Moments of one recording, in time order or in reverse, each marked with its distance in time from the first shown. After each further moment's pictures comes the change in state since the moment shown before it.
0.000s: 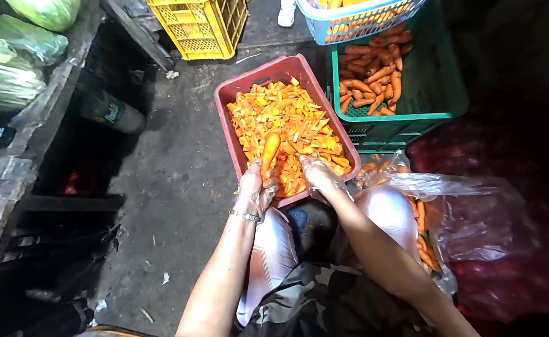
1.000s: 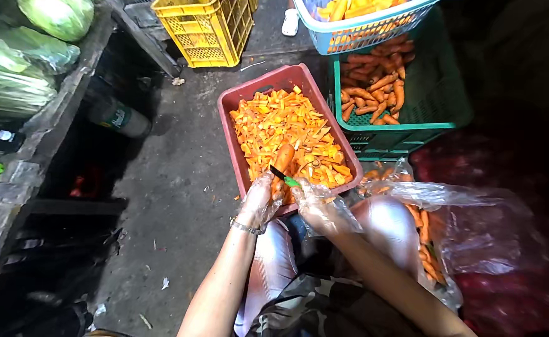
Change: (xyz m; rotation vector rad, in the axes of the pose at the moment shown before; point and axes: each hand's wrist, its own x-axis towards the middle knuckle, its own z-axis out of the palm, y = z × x) left_hand -0.014 -0.004 0.010 0.252 -0.082 0.017; right_hand -0.071 -0.015 -0.002 -0.185 -0.038 -0.260
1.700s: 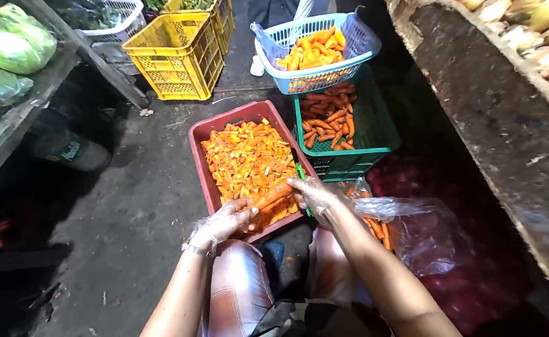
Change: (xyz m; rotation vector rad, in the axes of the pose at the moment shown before) left_hand 0.002 0.037 -0.024 0.967 -0.463 0.173; right_hand 0.030 0.051 -0.064 0.961 0.014 0.136
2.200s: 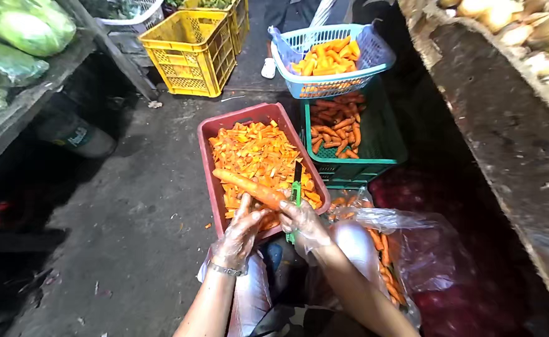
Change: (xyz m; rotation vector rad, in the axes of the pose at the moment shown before) left_hand -0.003 -0.017 0.059 -0.936 0.283 0.521; right_hand -0.042 0.019 0.065 0.381 -0.040 -0.216
